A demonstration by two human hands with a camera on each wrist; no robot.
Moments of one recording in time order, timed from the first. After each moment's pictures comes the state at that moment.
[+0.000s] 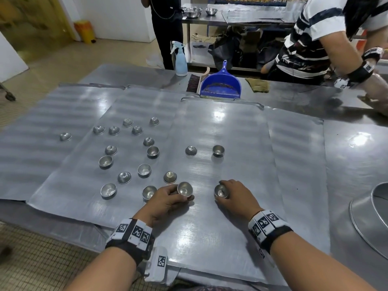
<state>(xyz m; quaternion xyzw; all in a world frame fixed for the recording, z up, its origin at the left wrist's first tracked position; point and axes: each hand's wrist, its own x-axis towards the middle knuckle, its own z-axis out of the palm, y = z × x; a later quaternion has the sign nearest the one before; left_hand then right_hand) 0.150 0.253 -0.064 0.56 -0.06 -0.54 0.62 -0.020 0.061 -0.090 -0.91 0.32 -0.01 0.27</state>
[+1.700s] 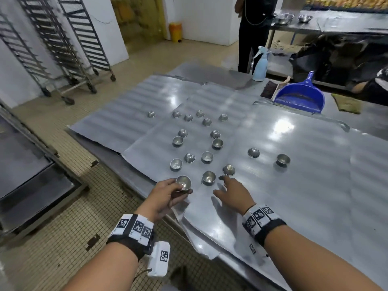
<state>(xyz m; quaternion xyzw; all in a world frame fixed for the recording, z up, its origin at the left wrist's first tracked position) 0.175 0.403 -0.040 0.56 0.07 -0.35 0.75 0.094 0.179 -0.075 -0.92 0.21 0.07 0.33</state>
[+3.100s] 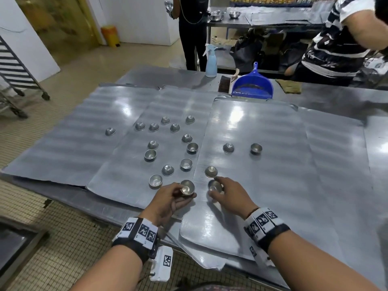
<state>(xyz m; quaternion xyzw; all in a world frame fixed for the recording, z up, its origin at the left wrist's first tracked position) 0.224 0.357 -0.058 0.52 0.02 -0.50 0.69 0.080 0.184 -0.059 -0.89 0.29 -0.02 0.36</state>
